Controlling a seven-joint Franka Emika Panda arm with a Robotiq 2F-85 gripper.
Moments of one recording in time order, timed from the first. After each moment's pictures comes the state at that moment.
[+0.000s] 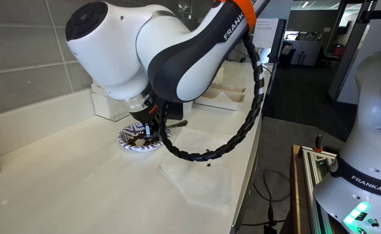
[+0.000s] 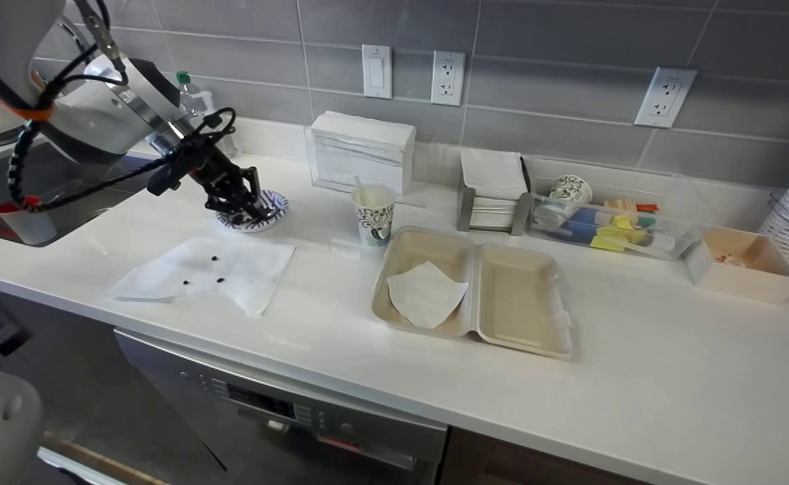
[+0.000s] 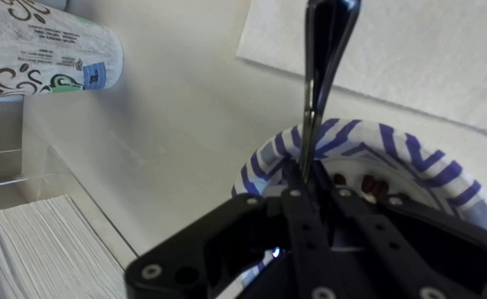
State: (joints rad) arm 0.25 0.25 0.17 -2.15 -0.79 2.10 0.47
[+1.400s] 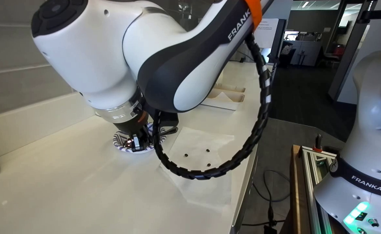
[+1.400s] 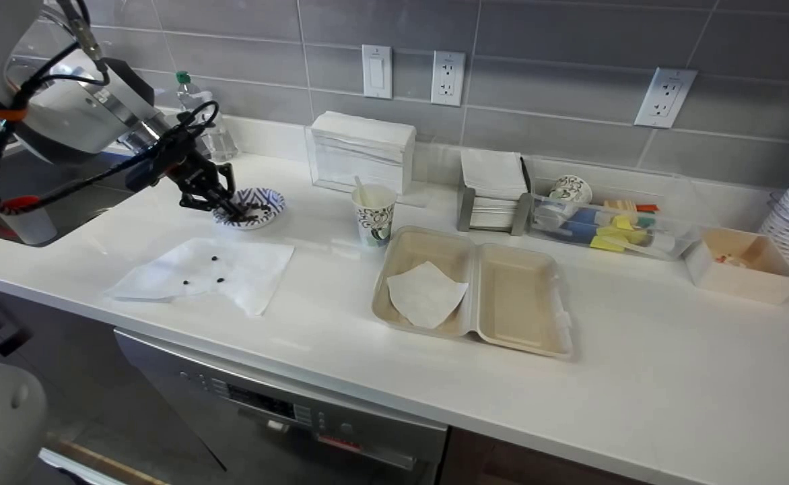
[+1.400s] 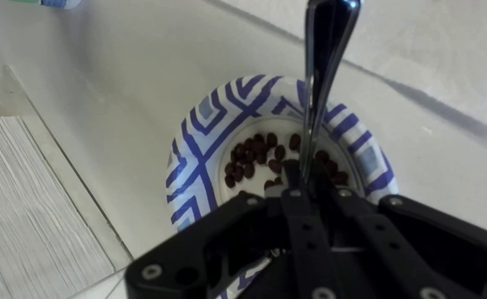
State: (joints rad) arm 0.31 0.27 0.21 -2.12 -0.78 2.14 0.37
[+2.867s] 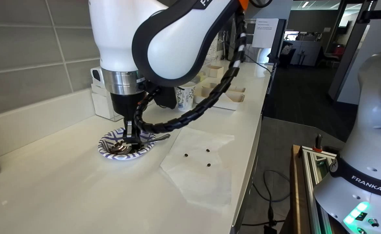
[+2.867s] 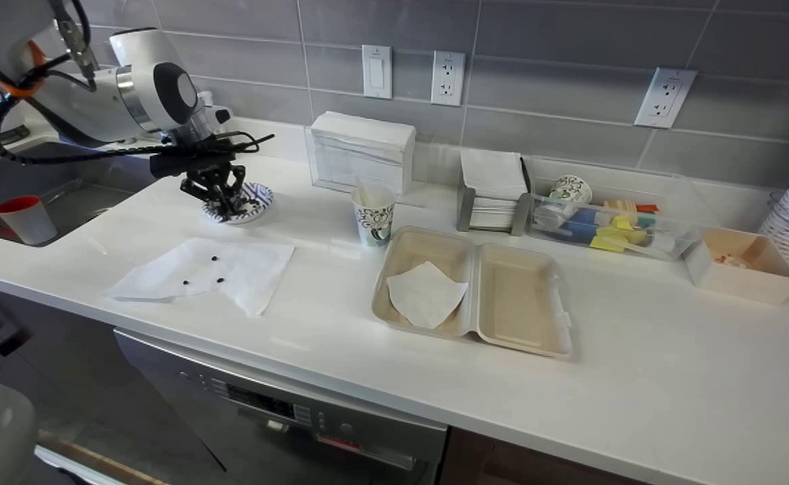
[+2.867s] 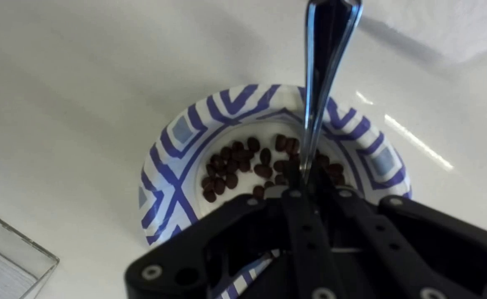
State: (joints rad) arm 0.18 0.22 0.19 -2.19 -0.30 2.47 -0.05
